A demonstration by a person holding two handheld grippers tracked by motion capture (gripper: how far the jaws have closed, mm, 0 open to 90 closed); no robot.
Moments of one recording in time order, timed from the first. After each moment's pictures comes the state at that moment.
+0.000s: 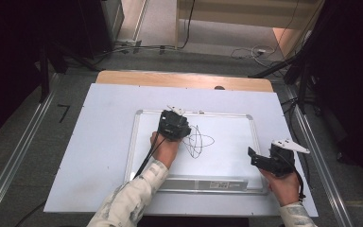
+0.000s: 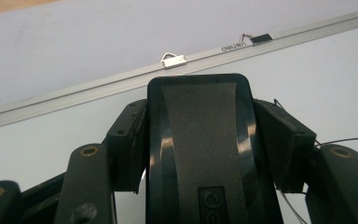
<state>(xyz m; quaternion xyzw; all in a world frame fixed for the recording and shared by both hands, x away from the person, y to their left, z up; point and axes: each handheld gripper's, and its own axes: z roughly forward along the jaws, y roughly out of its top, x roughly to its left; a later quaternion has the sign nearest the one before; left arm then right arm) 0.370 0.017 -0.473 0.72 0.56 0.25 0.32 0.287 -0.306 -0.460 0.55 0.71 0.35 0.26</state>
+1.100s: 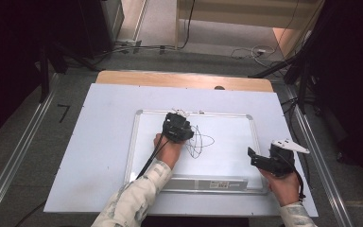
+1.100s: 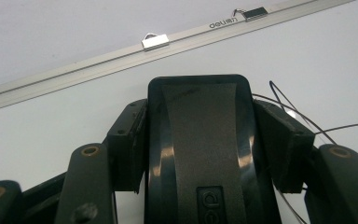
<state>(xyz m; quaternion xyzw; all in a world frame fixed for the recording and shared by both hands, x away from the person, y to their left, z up) 0.374 0.007 -0.486 0.74 0.56 0.23 0.31 0.287 -0.306 -0.461 0.55 0.72 0.35 0.26</state>
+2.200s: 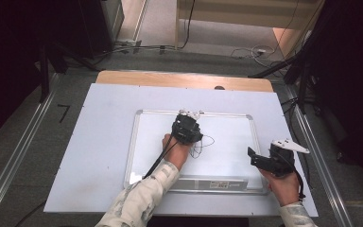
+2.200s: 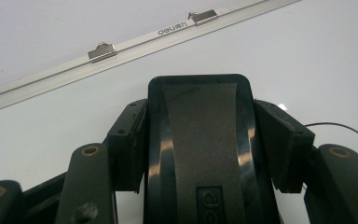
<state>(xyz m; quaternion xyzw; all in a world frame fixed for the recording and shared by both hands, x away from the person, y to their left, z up) 0.372 -0.021 -0.486 0.76 0.53 0.23 0.31 0.288 -0.306 -0.461 0.55 0.72 0.35 0.26</state>
